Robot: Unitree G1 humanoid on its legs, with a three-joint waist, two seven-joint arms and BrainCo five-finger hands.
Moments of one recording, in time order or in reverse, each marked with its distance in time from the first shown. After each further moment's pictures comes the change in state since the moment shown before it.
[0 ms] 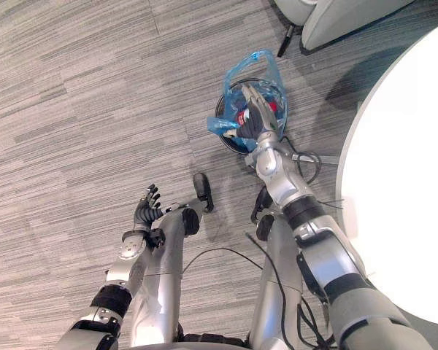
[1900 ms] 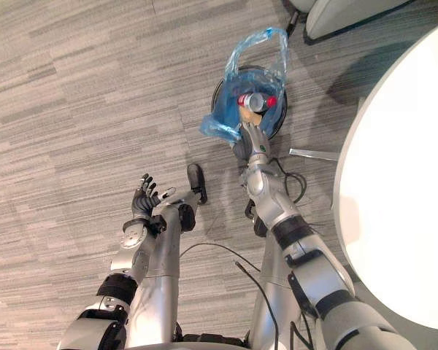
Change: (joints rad) left arm -0.022 -0.040 0.064 -0.012 -0.056 0.006 0.049; right arm 0.211 0.129 -0.009 -0.159 -0.091 0.098 -0.039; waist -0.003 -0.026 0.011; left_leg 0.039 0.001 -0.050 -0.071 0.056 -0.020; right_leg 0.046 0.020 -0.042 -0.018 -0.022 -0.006
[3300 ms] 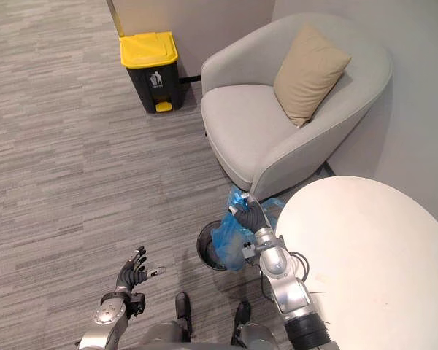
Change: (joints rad) left arm 0.455 0.102 -0.063 -0.102 0.176 0.043 -0.153; right arm 0.583 0.033 -0.129 -0.357 0.396 -0.149 0.311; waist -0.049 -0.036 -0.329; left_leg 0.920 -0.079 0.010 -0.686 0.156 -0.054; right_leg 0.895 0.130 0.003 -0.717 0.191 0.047
